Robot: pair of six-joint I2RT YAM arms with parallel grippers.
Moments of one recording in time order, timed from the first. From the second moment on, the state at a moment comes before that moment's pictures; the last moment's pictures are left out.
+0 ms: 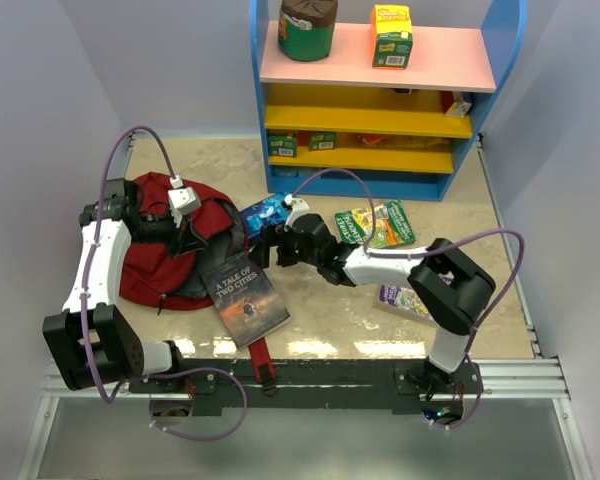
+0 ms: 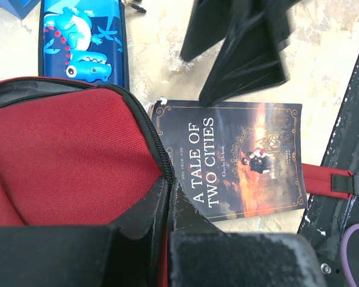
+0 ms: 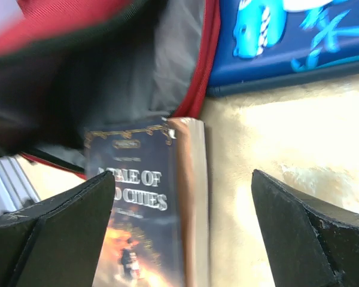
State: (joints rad) left arm 0.21 1.31 1.10 -1.07 1.01 1.05; right arm 0.89 1.78 0.98 0.35 -0.03 0.66
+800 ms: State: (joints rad) left arm 0.21 1.34 1.13 -1.09 1.01 1.06; right arm 0.81 2.13 1.17 0.51 -0.61 0.47
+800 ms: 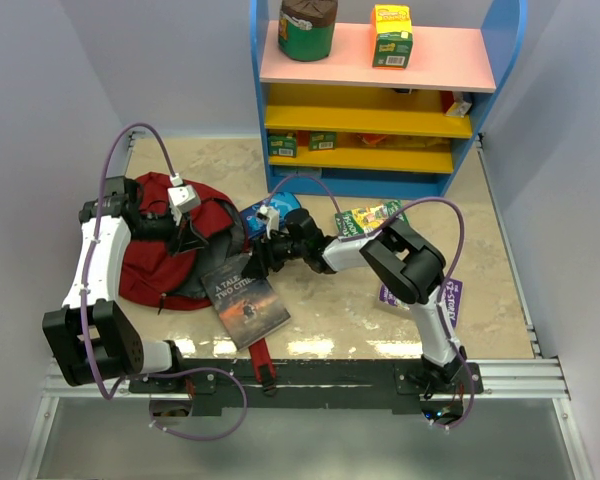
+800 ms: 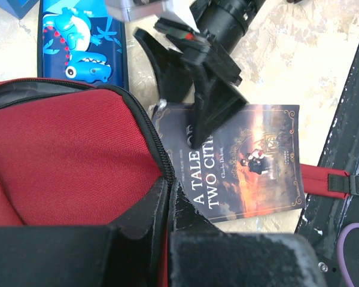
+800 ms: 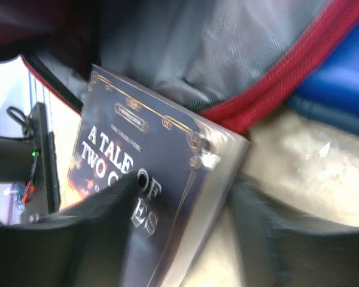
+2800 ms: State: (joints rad) left arm 0.21 1.27 1.10 -0.88 1.09 0.81; right arm 1.02 2.13 1.33 0.50 0.26 1.46
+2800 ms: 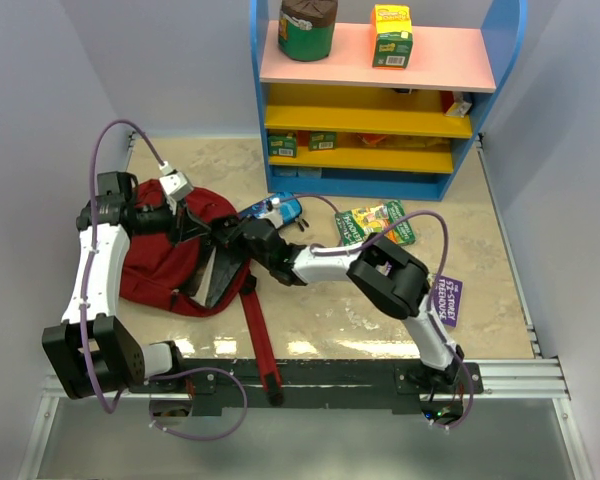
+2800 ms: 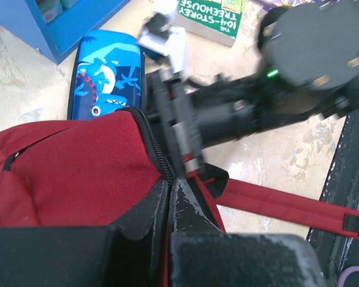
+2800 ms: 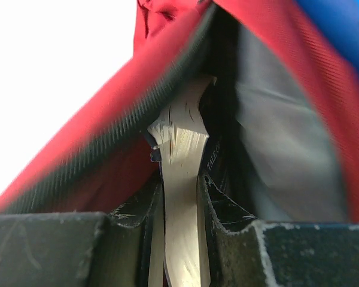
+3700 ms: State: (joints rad) left arm 0.25 1.29 1.17 -1.00 1.12 0.90; right arm 1.06 2.01 1.34 0.26 0.26 0.97
